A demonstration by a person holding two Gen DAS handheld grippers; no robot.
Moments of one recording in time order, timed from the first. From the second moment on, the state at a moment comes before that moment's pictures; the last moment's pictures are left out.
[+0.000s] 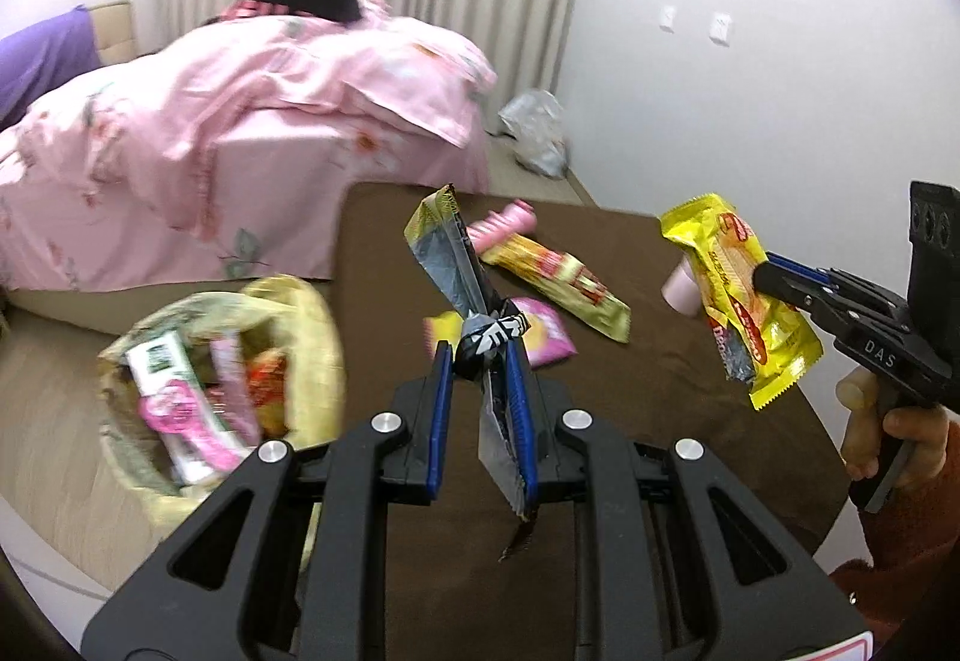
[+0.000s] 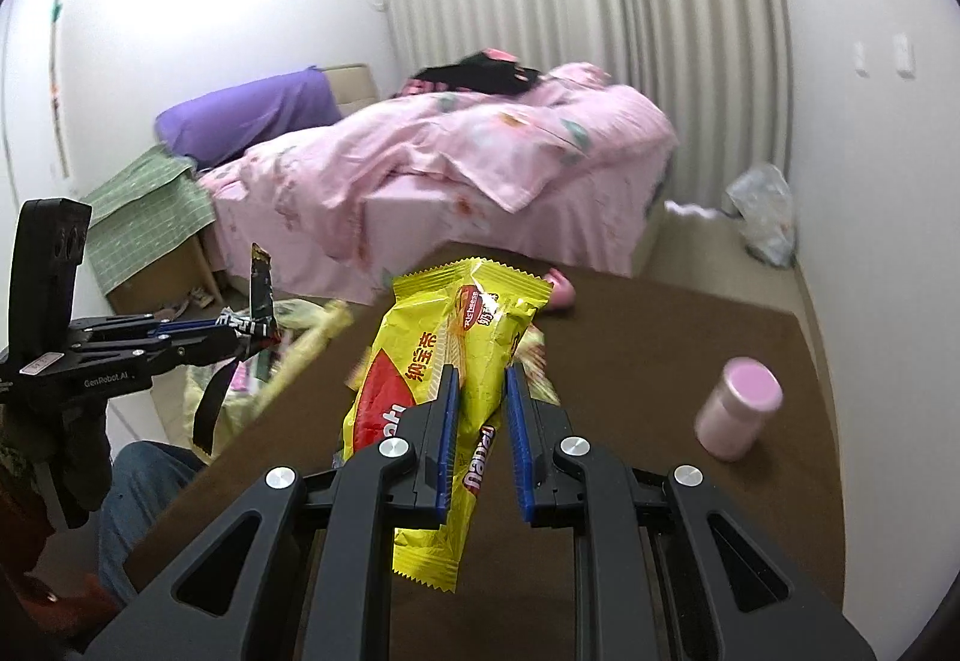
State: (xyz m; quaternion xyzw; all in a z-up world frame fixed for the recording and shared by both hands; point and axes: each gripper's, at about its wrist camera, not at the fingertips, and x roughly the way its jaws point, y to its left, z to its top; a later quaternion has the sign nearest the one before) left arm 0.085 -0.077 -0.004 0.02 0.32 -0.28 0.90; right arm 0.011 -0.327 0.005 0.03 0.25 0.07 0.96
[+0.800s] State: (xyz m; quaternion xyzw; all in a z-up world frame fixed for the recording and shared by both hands) left arm 0.144 0.109 -0.031 -0.13 0.31 -0.11 0.94; right arm 0.130 -0.175 0.015 -0.05 0.27 0.20 0.94
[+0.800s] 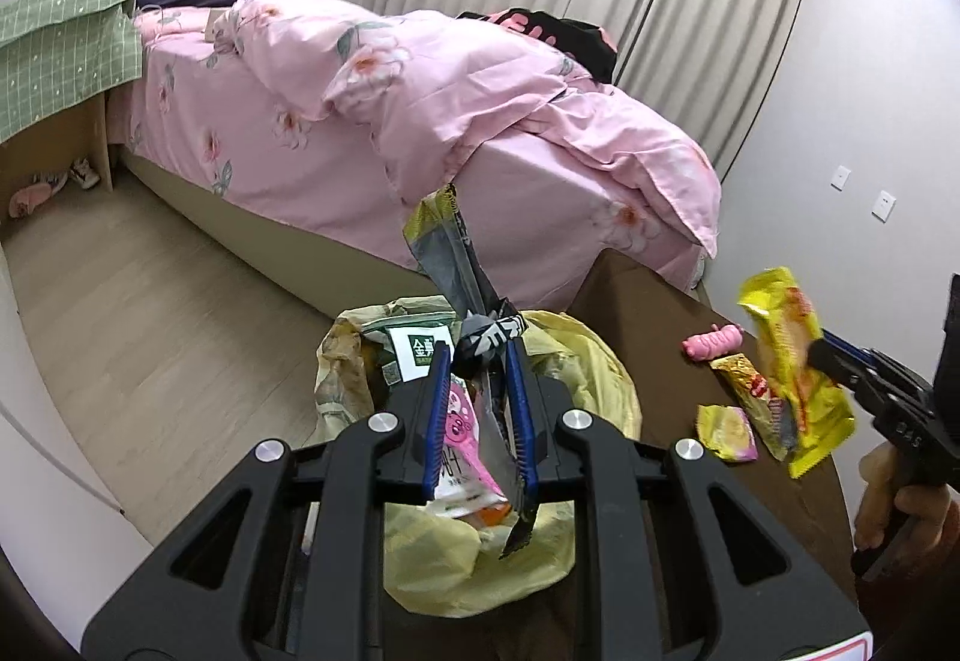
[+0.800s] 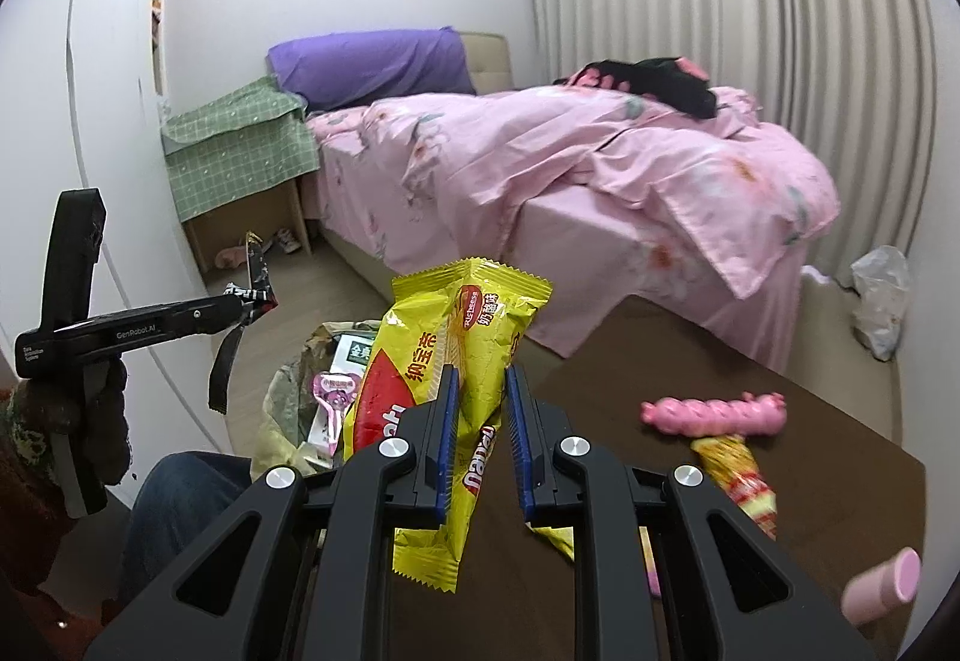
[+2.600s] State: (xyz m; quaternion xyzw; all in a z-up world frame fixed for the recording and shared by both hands) left arm 0.178 -0.018 -0.062 -0.06 0.33 -0.26 0.90; right arm 0.132 -0.293 -0.053 0.04 0.33 0.12 0.93
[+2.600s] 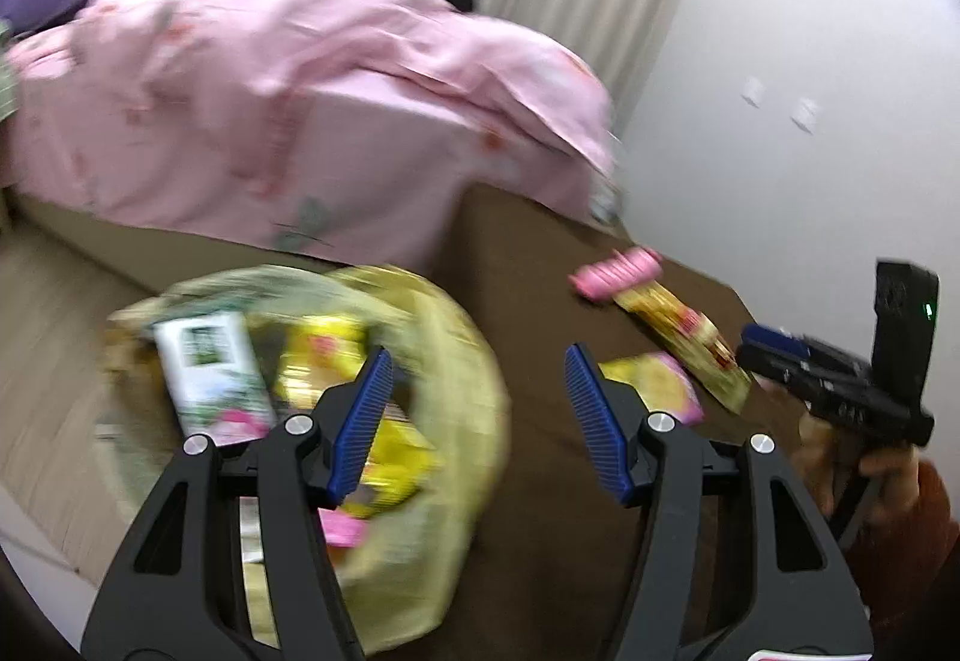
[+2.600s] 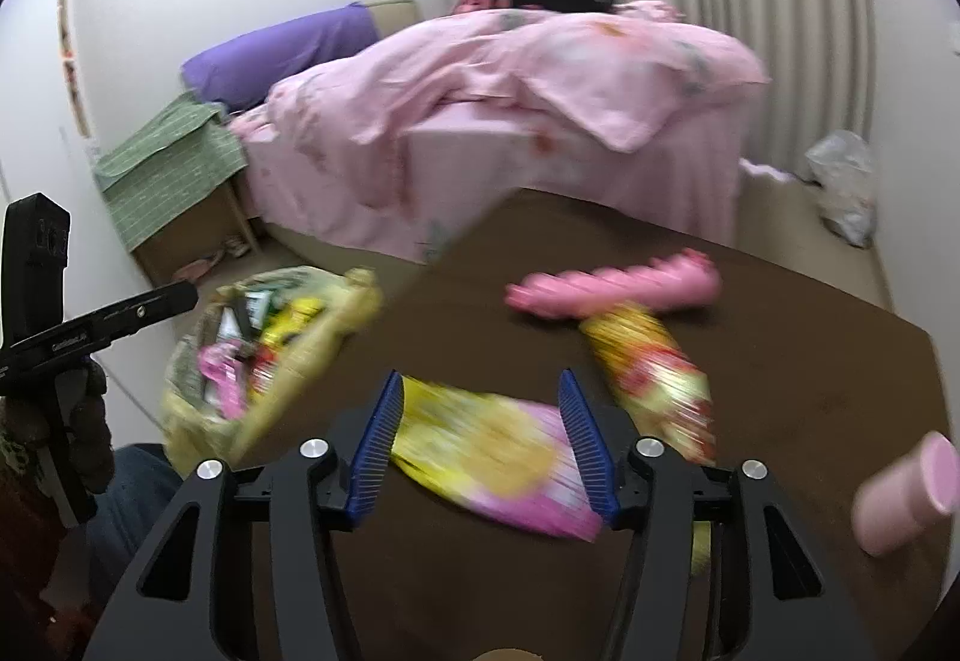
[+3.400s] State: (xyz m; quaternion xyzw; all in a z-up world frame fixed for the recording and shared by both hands) left arm 0.186 -0.169 -0.105 0.08 0.41 -0.37 0.83; right arm 0.105 -0.380 -0.100 0.05 0.40 0.08 0.91
